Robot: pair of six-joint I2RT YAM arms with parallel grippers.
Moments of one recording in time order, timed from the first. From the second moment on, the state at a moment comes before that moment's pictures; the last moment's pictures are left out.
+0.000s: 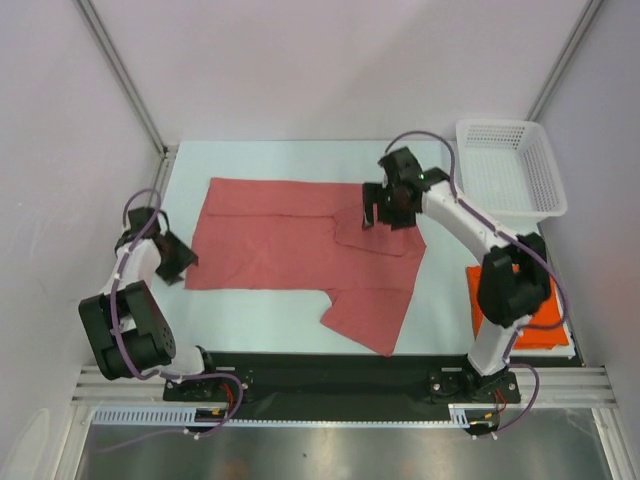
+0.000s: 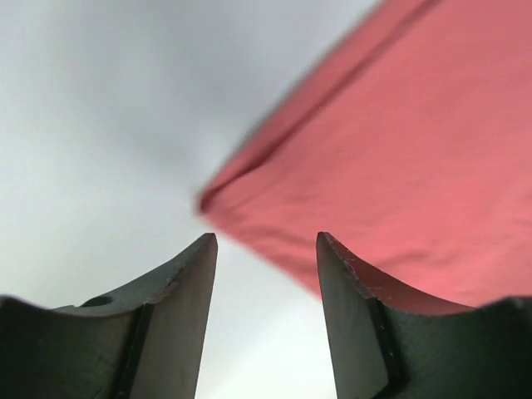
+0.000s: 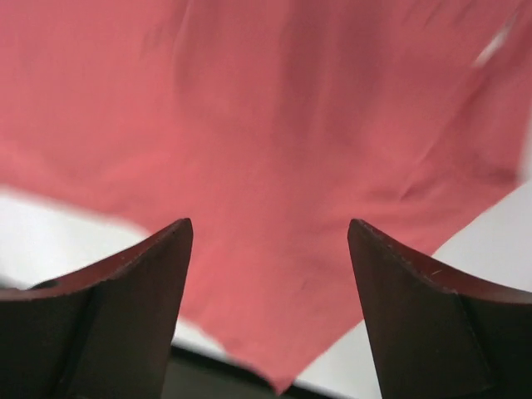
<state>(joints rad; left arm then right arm) 0.32 1.42 0.92 -0.60 0.03 -0.49 0.42 1.84 1.61 -0.78 -0.03 0.37</state>
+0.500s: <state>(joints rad) 0.47 1.49 0.77 -0.50 0.13 -0.55 0.45 1.33 1.00 -0.68 -0.32 0.48</state>
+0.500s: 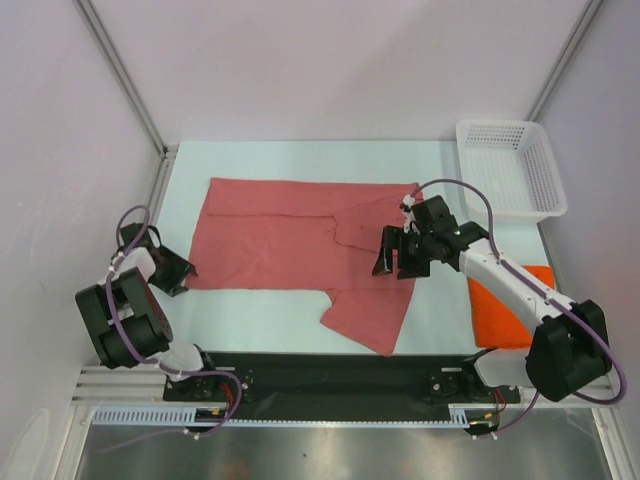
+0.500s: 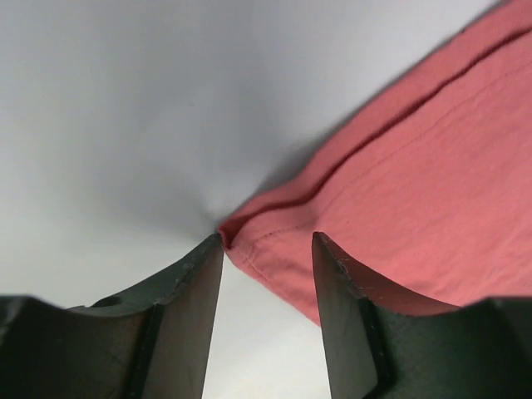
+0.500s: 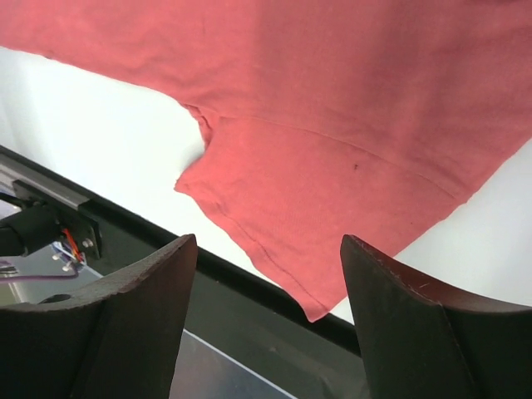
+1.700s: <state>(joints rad) 0.50 1.52 0.79 -0.52 0.08 -0.57 0.26 1.40 0.78 -0.54 -0.43 0.59</state>
